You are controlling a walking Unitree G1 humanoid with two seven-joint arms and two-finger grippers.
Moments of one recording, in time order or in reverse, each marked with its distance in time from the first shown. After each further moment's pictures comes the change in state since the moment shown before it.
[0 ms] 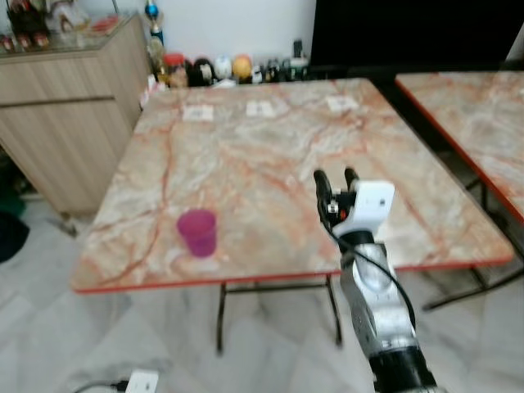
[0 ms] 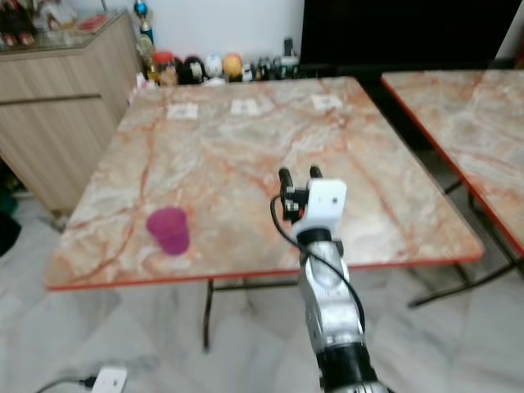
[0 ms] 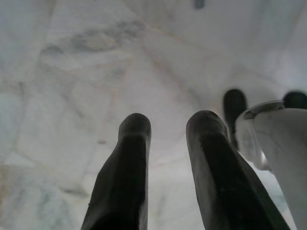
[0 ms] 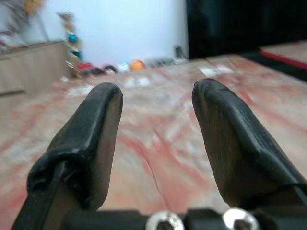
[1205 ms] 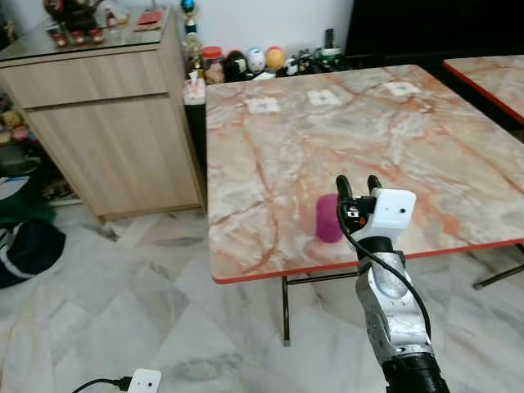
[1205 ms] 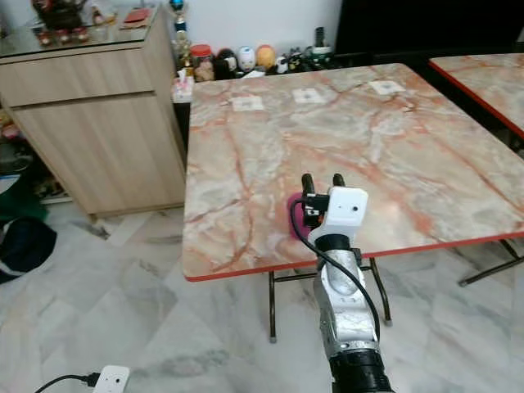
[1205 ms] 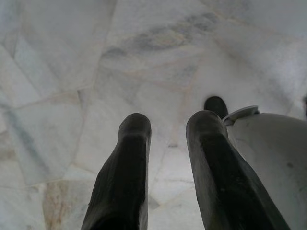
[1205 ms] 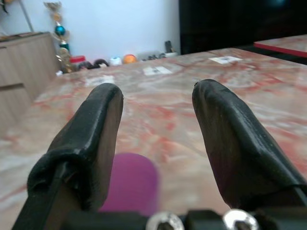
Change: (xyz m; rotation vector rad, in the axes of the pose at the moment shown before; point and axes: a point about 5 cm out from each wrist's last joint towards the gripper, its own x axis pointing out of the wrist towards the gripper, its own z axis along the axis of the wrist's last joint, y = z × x) left arm -0.001 0.009 0.002 0.030 -0.016 0.020; right arm -0.009 -0.020 -0.004 -0.021 0.011 -0.090
